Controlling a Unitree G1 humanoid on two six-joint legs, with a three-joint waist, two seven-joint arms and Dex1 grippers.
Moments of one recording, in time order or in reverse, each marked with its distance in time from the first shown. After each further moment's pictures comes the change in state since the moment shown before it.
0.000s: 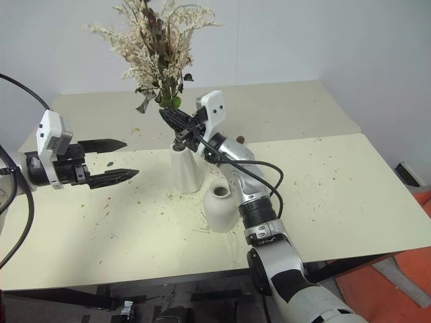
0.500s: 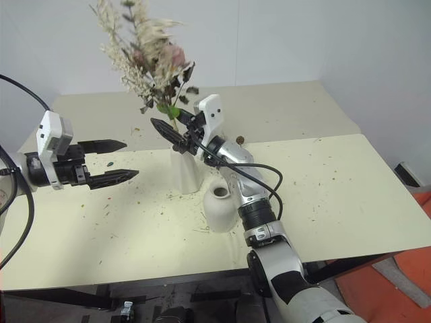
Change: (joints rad) left arm 0.005 0.000 0.001 -0.002 0.000 0.000 0.002; right arm 0.057 -0.004 0.022 -0.070 -0.028 -0.010 0.027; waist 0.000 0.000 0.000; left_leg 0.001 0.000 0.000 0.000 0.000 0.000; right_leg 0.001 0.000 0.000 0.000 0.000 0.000
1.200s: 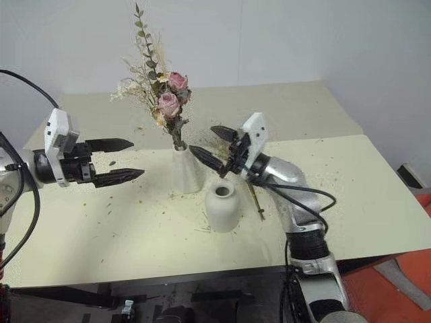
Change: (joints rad) left arm -0.068 -0.028 -0.048 0.027 0.000 -0.002 -0.038; right arm 0.268 -0.370 -0.054 -0.566 0.167 0.430 0.037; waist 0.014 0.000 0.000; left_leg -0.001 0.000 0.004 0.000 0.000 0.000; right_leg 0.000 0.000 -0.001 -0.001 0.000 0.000
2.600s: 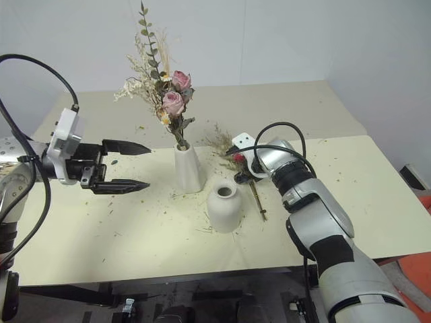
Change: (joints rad) left arm -0.074 0.003 -0.065 0.063 0.002 -0.129 -0.254; right arm -0.598 -0.046 0.517 1.023 -0.383 0.421 -0.053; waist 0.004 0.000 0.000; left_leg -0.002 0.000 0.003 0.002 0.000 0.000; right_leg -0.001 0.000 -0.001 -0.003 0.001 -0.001
